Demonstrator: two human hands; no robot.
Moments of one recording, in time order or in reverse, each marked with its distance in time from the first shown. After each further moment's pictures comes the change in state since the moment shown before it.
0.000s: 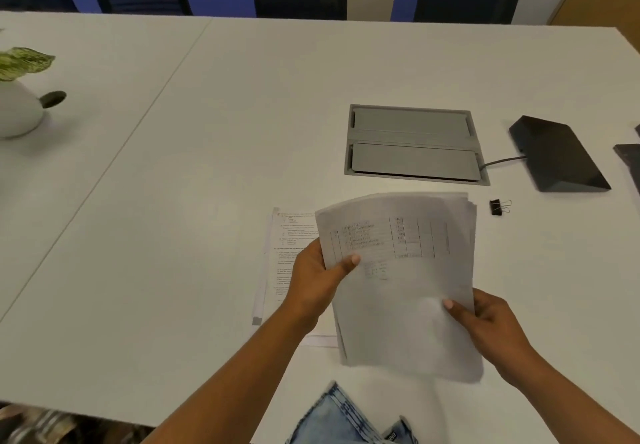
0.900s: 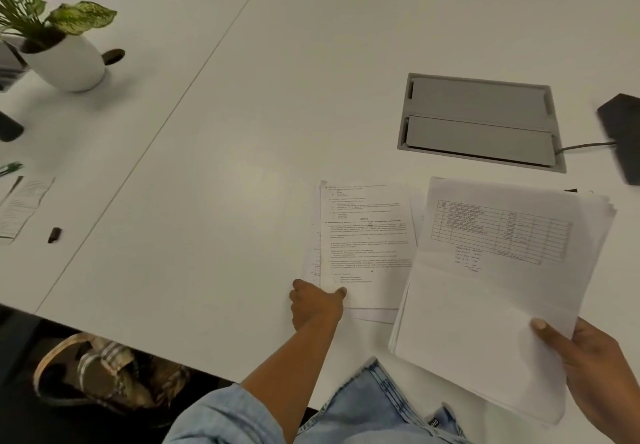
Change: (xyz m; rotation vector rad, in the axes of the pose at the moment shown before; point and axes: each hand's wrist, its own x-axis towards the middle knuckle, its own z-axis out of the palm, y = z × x) left_hand -0.006 -0.124 -0.070 0.647 0.595 -0.648; right_hand -0.025 0.029 -0.014 0.126 0.137 0.181
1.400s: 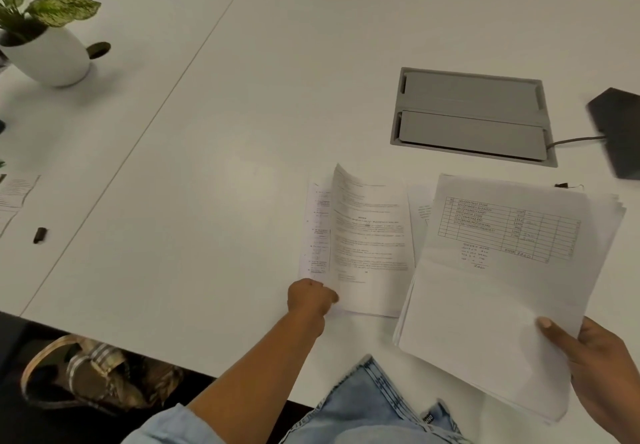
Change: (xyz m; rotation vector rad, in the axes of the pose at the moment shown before) left_hand 0.005 0.005 -0.010 -0.382 -0.267 -0.110; right_hand -0.007 -0.006 -0.011 0.044 0.017 0.023
